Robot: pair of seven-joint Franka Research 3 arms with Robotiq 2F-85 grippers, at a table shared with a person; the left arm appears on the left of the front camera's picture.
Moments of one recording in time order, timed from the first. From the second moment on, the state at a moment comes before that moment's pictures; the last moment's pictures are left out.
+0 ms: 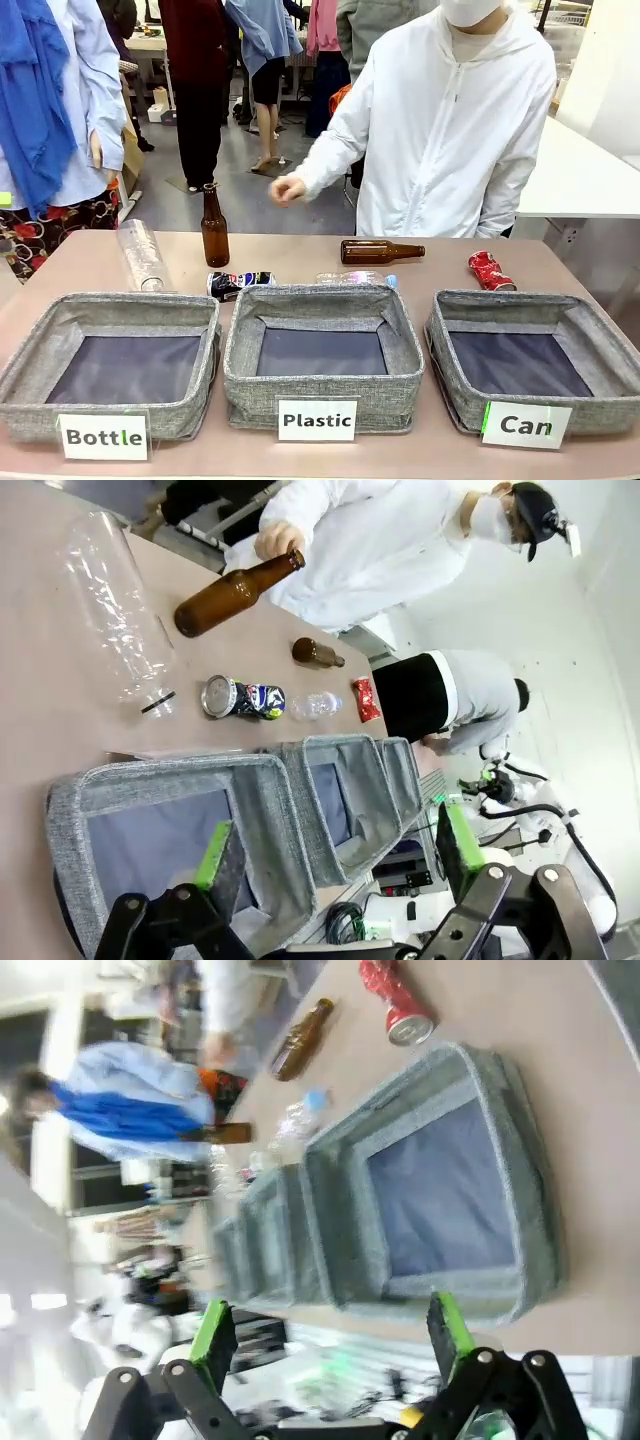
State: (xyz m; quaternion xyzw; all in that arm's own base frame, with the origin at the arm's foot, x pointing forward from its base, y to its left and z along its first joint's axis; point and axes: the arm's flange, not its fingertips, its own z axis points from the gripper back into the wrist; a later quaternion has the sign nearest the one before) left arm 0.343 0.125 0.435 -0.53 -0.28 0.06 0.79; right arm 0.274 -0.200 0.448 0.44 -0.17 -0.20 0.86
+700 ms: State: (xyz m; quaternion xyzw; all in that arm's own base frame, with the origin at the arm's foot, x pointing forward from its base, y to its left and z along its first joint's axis) left arm 0.344 0.126 0.434 -0.53 -0.28 0.06 0.79; right arm 0.409 -0.022 0.474 0.08 -0.18 -0.06 0.98
